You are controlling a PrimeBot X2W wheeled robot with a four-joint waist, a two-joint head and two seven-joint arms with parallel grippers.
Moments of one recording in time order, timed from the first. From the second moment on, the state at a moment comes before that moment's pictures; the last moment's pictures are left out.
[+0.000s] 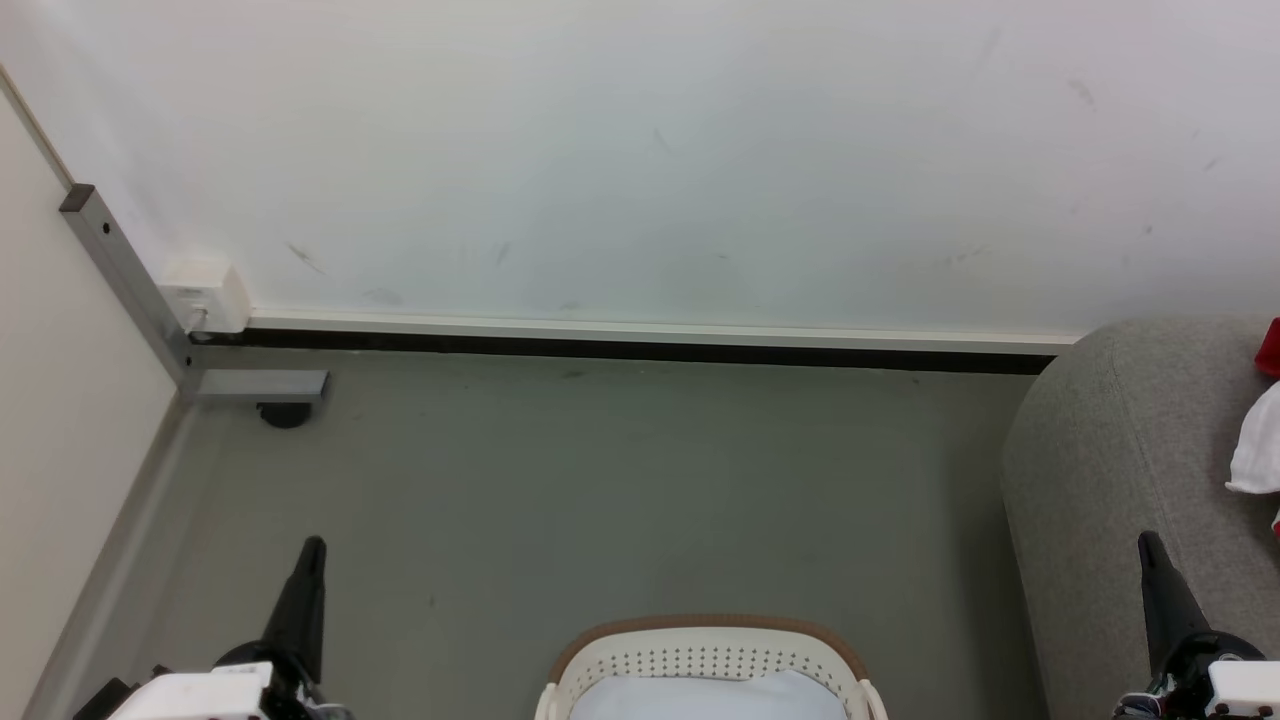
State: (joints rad) left arm -0.10 0.05 0.11 0.25 -1.61 -0.13 0.11; right arm -0.10 -0.06 -0.10 0.24 1.62 0.13 0.11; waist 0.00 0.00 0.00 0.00
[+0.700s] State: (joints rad) left arm -0.10 0.05 0.11 0.25 -1.61 -0.13 0.11; right arm -0.10 -0.06 -0.11 0.24 1.62 0.13 0.11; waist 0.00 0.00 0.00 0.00
